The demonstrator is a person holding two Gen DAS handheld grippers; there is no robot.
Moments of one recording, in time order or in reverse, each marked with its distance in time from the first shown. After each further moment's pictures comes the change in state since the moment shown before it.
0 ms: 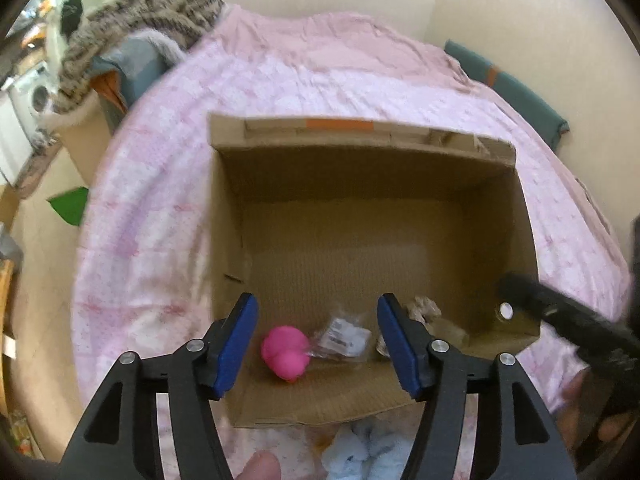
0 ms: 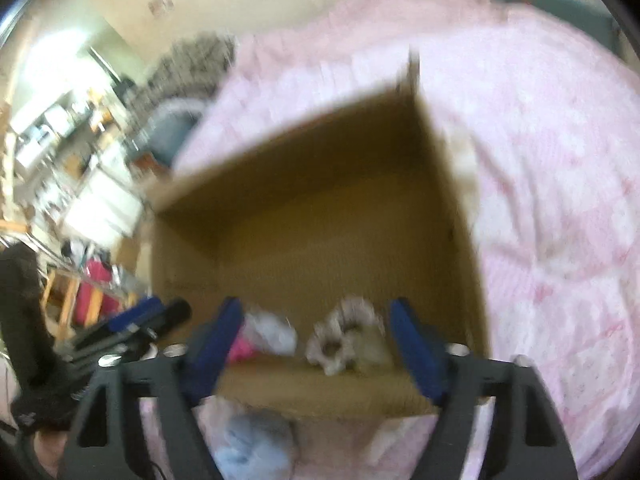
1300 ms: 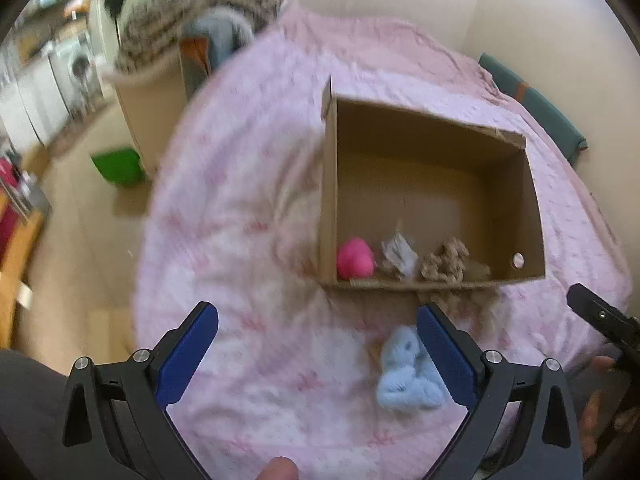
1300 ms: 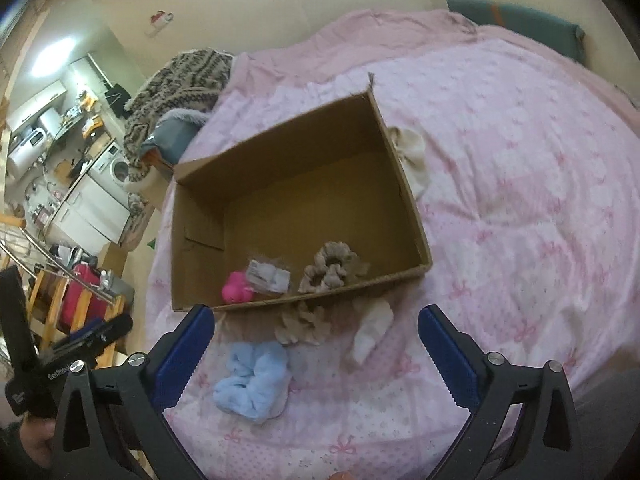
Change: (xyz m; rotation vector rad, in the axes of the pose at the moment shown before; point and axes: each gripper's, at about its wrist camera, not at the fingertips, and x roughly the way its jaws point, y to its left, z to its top) left arm -0.069 0.057 -0.079 -0.142 0.068 0.030; right arm -0.067 0.004 -0.068 0.015 -0.011 -0.085
